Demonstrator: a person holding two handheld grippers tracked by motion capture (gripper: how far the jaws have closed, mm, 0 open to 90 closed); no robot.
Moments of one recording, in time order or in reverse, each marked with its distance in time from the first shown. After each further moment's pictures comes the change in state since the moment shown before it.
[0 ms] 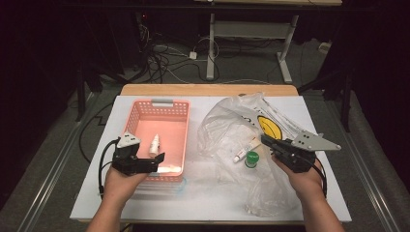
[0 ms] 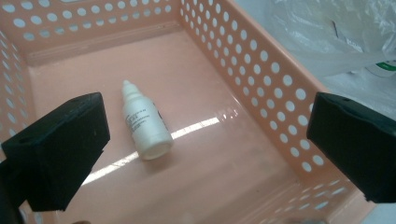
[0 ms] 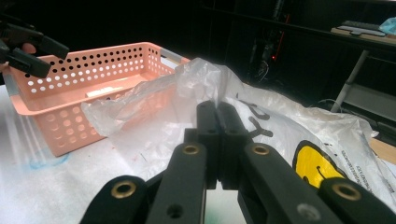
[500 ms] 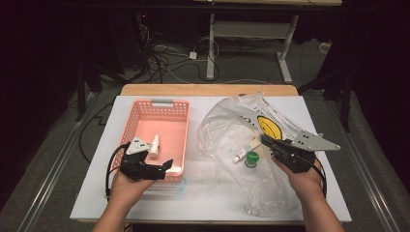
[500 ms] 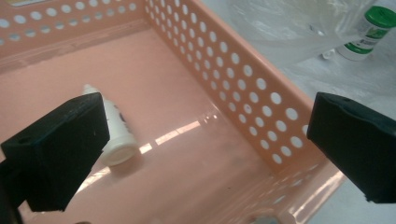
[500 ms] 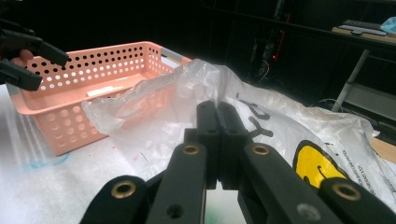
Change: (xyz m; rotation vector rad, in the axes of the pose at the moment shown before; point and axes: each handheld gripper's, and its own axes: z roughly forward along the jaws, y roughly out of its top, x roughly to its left) left arm -0.016 -0.008 0.004 0.001 -0.037 0.057; right arm 0.000 -0.001 0.001 0.001 0.001 -0.001
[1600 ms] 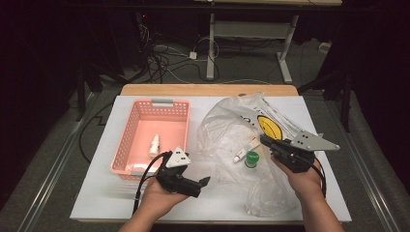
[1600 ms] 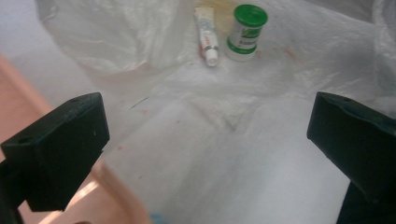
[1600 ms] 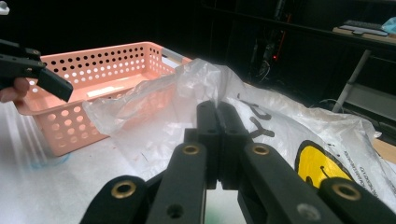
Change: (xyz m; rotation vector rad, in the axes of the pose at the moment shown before) left arm -0.083 0.014 0.030 0.020 -0.215 0.172; right arm 0.001 0.000 0.001 0.002 0.001 0.002
